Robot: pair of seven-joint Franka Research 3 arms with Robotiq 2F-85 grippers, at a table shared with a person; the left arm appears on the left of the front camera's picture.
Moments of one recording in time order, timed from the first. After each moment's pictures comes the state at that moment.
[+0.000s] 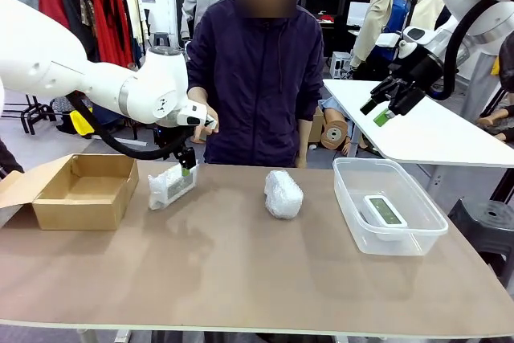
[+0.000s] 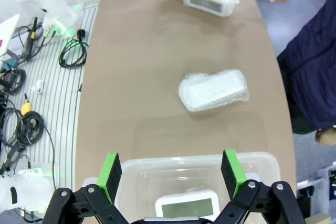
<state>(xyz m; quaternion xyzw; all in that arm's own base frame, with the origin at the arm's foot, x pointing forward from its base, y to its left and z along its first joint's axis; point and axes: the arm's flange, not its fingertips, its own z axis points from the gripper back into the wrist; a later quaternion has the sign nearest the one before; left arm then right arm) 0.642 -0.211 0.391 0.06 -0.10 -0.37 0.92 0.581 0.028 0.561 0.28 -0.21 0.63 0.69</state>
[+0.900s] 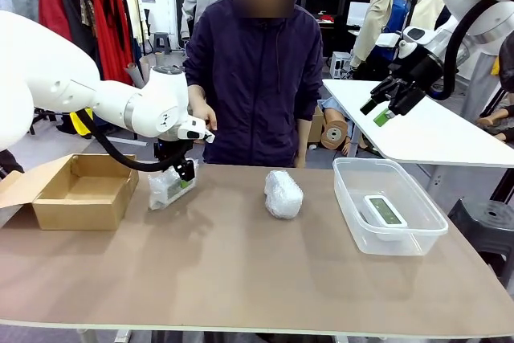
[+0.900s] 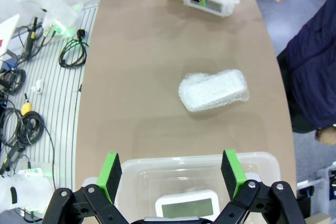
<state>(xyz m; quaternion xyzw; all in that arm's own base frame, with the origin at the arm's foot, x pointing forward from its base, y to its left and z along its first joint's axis) 0.660 -0.204 0.343 0.06 -0.08 -0.37 0.92 0.581 0.028 0.561 0.28 -0.21 0.63 0.69</state>
